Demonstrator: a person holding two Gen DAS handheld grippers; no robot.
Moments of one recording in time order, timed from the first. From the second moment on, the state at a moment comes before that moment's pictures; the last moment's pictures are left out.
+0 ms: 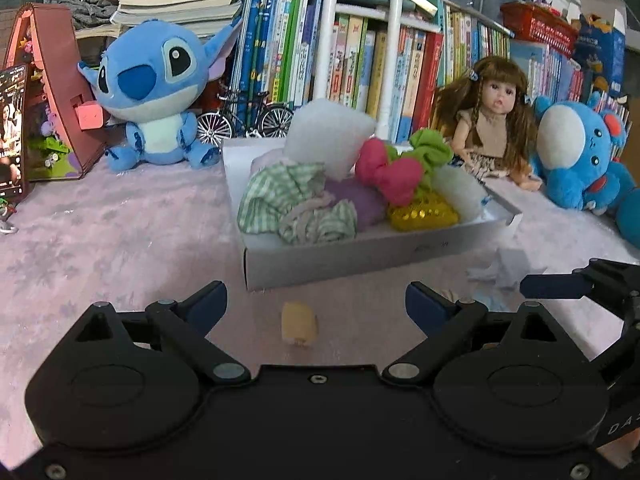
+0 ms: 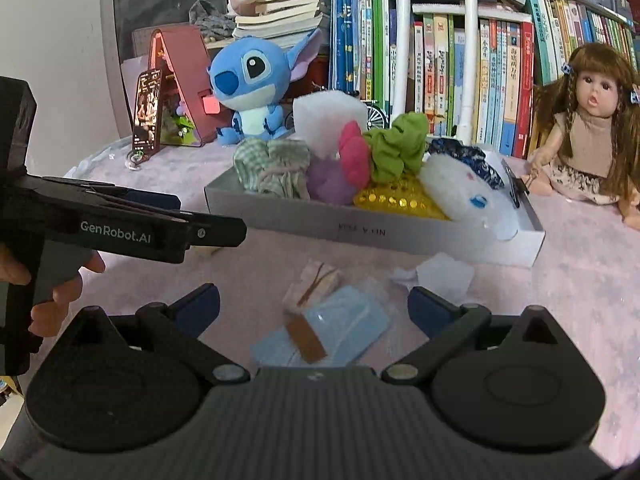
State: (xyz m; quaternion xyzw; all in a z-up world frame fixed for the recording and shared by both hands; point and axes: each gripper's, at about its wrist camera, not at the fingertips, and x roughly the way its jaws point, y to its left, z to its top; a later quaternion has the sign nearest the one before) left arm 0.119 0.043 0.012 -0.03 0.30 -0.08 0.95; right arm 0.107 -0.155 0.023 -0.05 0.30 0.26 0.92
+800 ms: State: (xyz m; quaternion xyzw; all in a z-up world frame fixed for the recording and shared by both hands) left arm 0.127 0.036 -0.007 -0.01 0.33 -0.05 0.94; right arm 0.109 -0.148 0.008 -0.07 0.34 0.22 0.91
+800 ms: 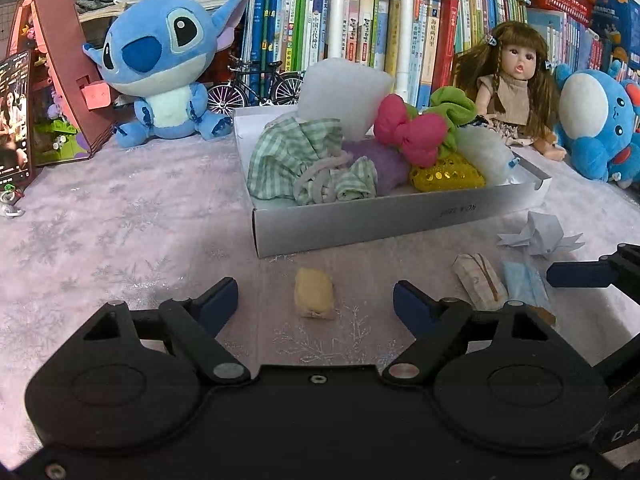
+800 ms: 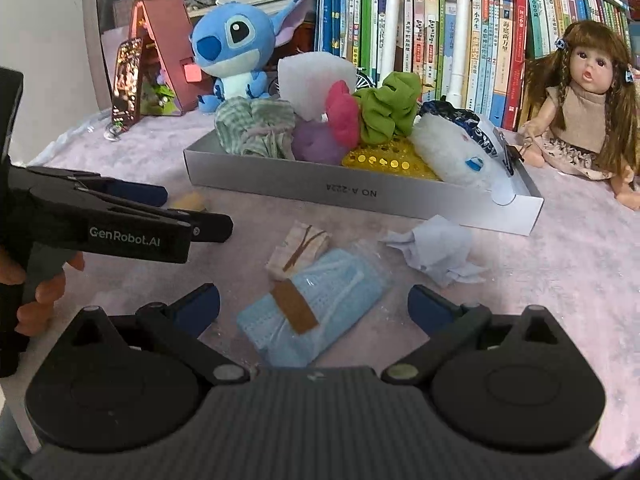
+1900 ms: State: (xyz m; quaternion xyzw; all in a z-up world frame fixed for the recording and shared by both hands) left arm 0.123 0.048 -0.003 -0.02 0.32 -0.03 0.95; right arm 0.100 -0.147 0.012 -0.07 0.33 0.19 0.92
